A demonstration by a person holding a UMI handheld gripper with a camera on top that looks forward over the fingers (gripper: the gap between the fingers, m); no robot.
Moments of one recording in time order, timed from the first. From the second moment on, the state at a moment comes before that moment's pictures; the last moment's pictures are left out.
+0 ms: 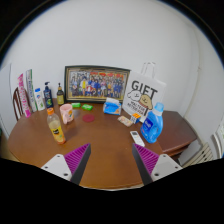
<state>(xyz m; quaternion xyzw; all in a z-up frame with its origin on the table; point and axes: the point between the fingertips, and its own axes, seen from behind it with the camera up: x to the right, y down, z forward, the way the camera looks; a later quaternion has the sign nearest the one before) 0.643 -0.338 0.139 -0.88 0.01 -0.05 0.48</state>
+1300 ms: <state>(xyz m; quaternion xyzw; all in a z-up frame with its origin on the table) 0.387 -0.128 0.034 -0.83 -0.03 -0.03 0.56</state>
